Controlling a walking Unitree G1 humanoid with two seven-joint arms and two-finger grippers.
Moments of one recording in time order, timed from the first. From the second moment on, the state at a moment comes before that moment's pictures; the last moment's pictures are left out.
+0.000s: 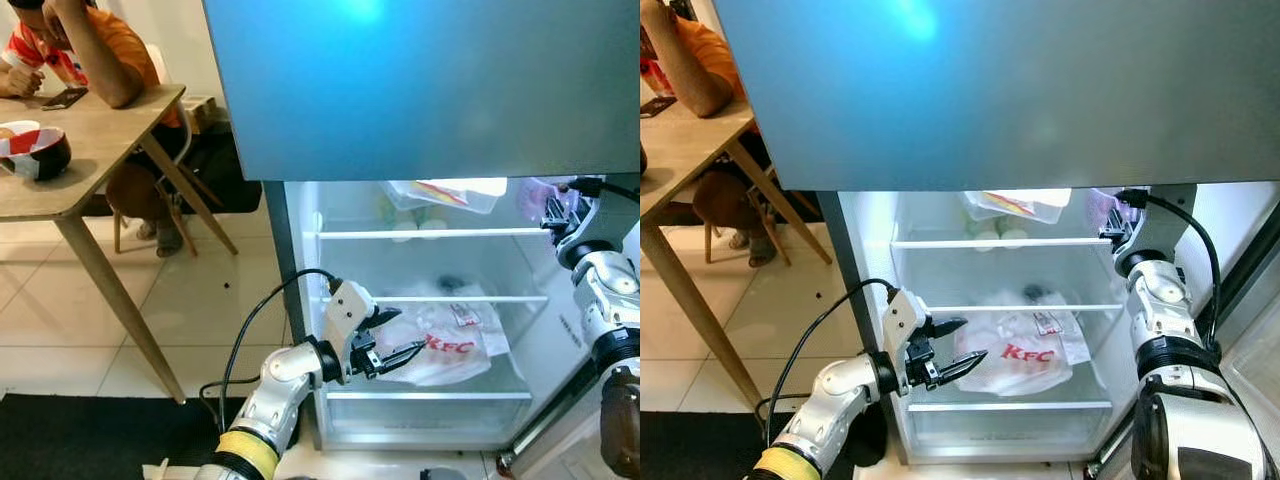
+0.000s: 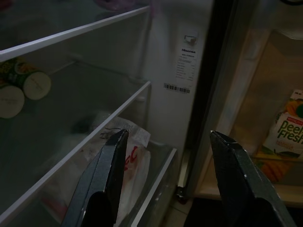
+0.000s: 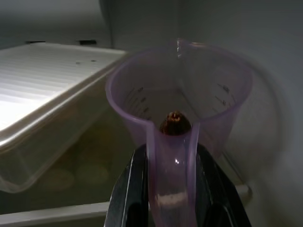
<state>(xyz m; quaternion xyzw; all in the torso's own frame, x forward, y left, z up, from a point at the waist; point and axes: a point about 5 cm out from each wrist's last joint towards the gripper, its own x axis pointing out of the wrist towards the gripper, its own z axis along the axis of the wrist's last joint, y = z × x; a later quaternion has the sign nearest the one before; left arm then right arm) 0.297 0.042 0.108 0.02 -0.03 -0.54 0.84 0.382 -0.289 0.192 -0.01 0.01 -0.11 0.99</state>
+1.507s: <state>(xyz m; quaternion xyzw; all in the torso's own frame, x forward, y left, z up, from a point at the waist) 0.300 0.043 0.116 0.02 -0.04 -0.53 0.85 0.382 -0.302 0.204 0.00 -0.01 -0.15 0.99</state>
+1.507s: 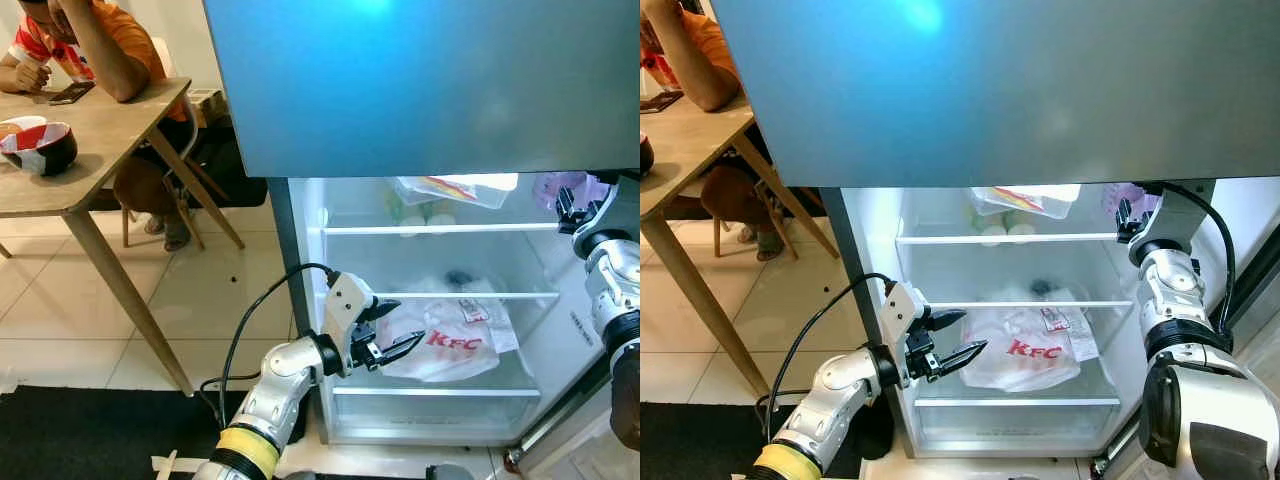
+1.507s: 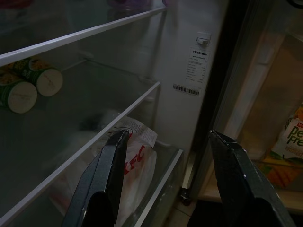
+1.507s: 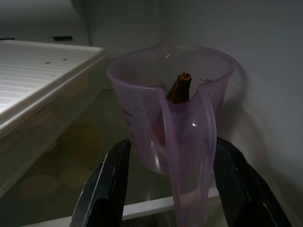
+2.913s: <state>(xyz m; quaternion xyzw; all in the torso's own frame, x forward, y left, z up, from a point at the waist) 0.240 0.181 -0.030 0.02 0.28 -0.13 0.95 0.202 -0.235 -0.059 0.02 0.35 -0.11 0.93</state>
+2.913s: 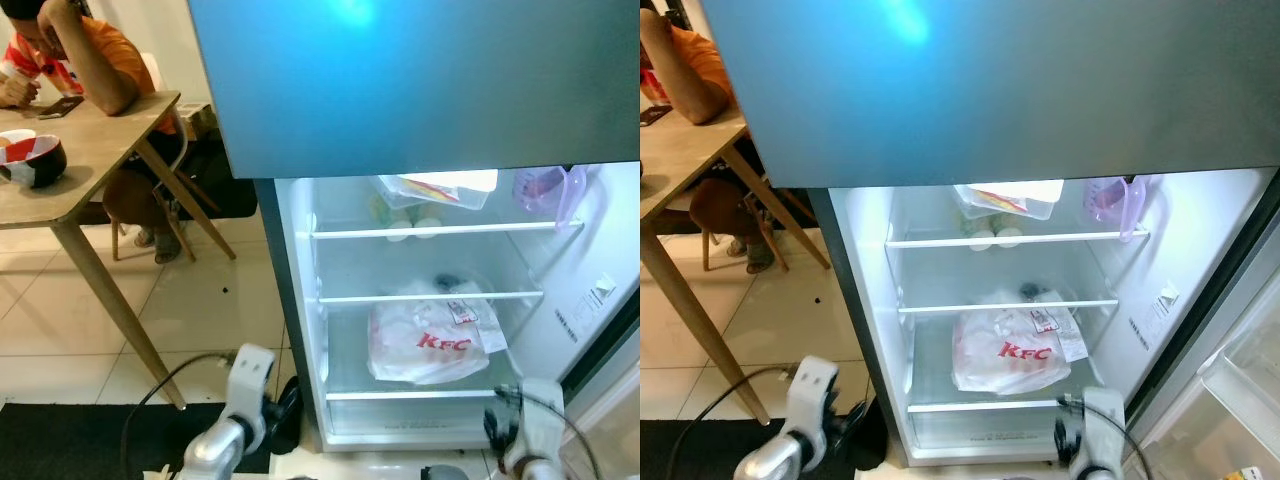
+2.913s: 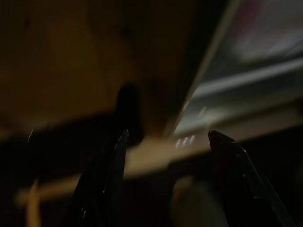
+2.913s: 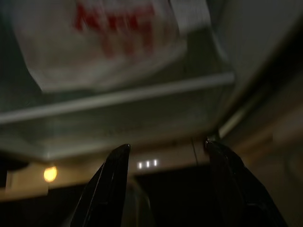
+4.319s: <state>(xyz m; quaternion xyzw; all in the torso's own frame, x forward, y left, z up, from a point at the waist) 0.229 0.182 -0.054 0.04 0.36 -0.08 0.93 0.197 -0.216 -0.067 0.05 0.37 -0.08 0.93</state>
